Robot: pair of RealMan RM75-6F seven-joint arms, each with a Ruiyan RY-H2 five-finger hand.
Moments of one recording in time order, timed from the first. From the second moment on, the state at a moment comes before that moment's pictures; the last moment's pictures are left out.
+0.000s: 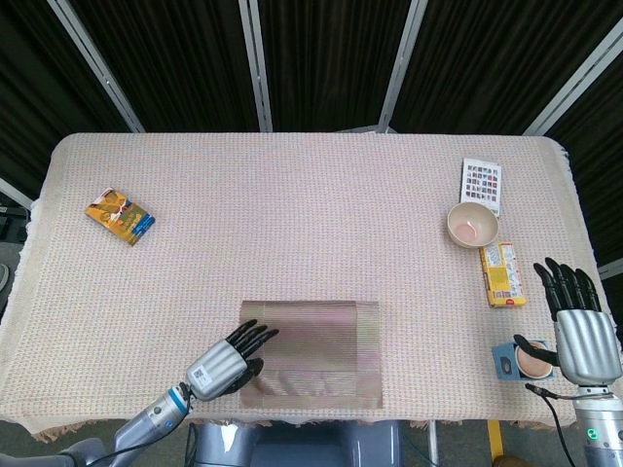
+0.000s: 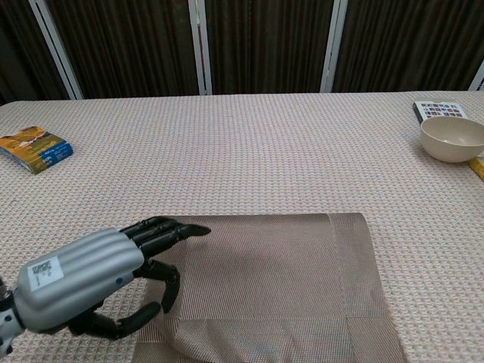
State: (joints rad) left arm -0.46 -1.75 0.14 -1.24 1.85 1.23 0.04; right arm 0.10 -1.07 0.10 -1.76 -1.48 1.51 -0.11
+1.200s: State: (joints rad) left arm -0.68 -1.72 -0.37 -0.87 1.25 0.87 0.00; right arm 0.12 -1.10 0.12 -1.72 -1.42 1.46 -0.16
